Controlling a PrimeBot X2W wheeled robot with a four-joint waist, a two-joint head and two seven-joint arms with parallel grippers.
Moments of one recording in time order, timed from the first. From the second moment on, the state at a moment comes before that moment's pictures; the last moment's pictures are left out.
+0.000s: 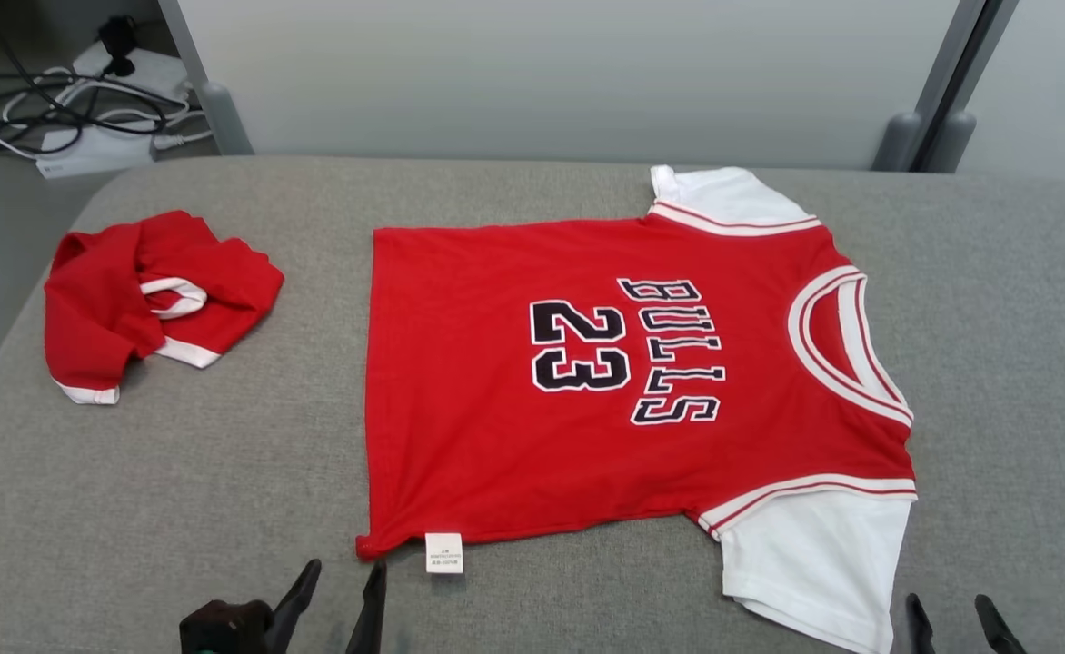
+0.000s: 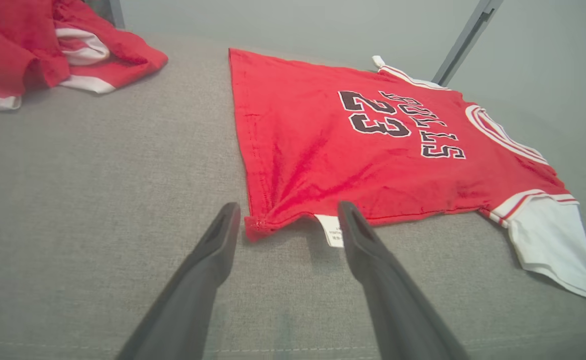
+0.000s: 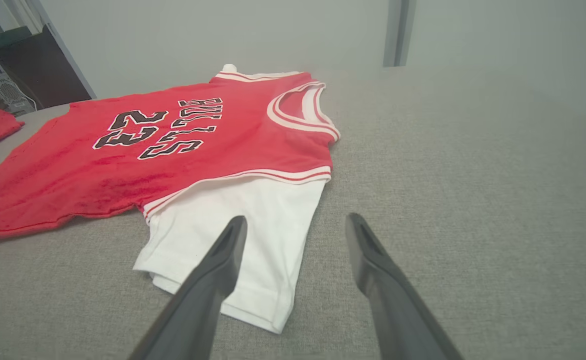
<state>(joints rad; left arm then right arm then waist) 0.13 0.31 -0.43 -0.01 -0.58 0.23 -0.07 0.26 -0.04 -0.06 0.12 0.19 0.13 -0.20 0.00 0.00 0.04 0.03</state>
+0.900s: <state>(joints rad) -0.07 0.24 -0.43 0.30 -0.68 0.08 -0.13 0.08 -0.04 0.05 0.33 0.26 0.13 -0.22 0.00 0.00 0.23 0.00</state>
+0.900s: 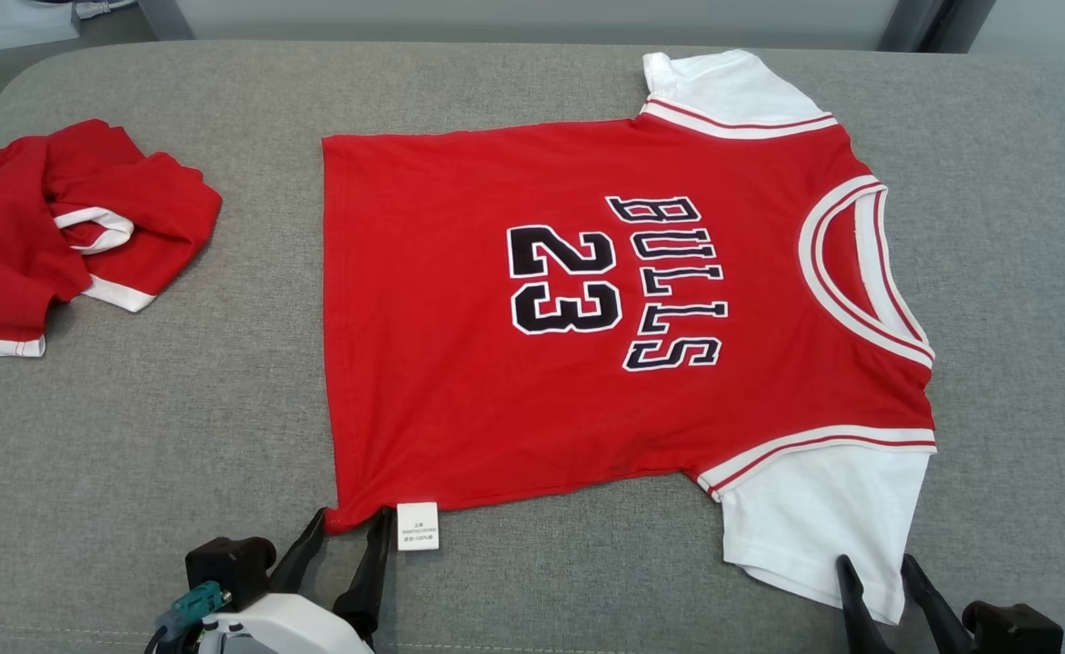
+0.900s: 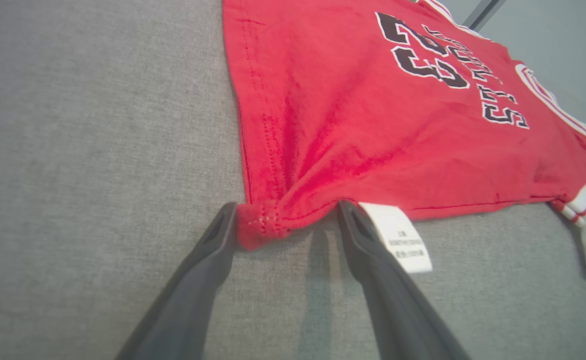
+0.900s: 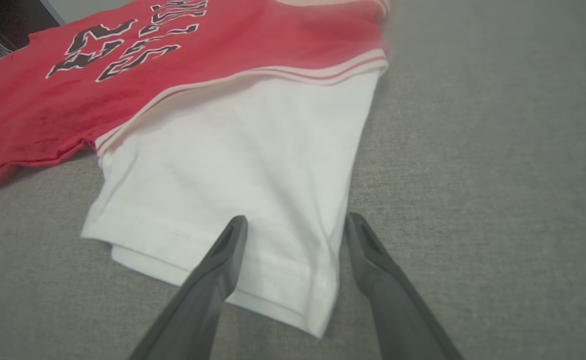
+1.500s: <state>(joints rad) -0.03 0.25 -0.43 0.26 -0.69 0.09 -0.14 0.21 -0.05 0.04 0.21 0.32 0.13 -0.22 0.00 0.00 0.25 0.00</state>
